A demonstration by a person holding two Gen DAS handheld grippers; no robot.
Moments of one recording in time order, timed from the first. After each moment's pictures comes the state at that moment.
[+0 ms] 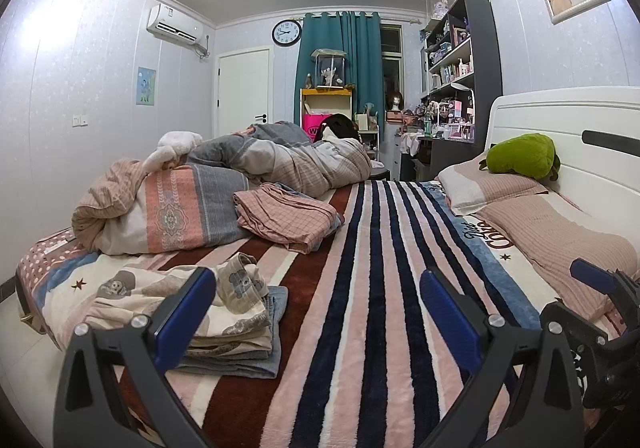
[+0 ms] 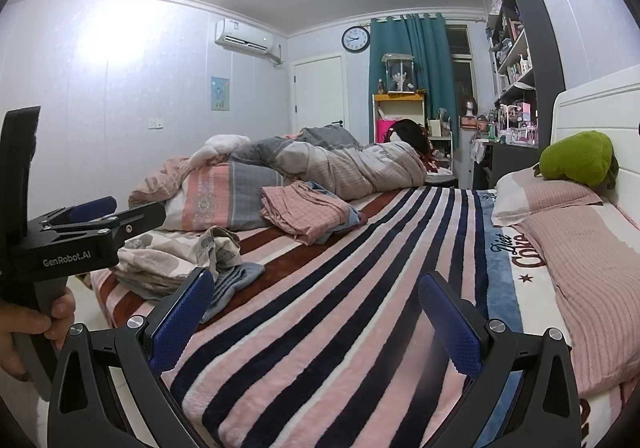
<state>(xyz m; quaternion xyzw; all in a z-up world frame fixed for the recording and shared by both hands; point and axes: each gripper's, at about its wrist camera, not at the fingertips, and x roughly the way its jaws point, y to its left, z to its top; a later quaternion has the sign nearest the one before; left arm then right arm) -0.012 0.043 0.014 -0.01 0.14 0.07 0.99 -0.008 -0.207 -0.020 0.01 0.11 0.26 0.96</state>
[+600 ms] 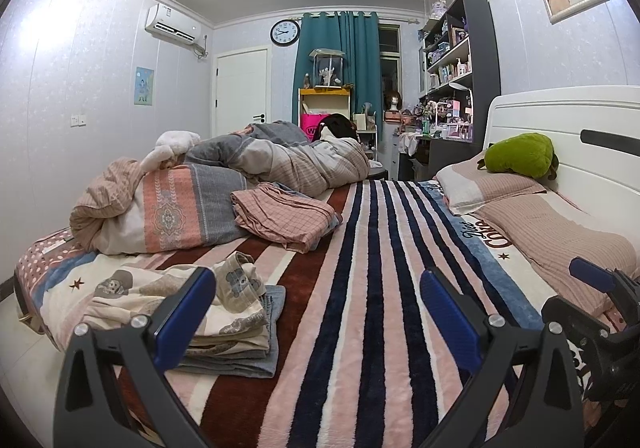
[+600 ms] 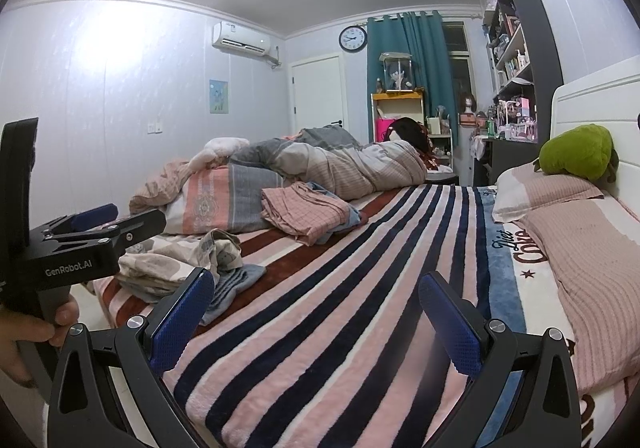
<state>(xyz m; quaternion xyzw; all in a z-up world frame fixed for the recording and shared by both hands) -0.014 0.048 0.011 -0.01 0.14 0.07 0.99 -0.006 -0.207 -0.020 0.01 0.12 0.26 0.96</state>
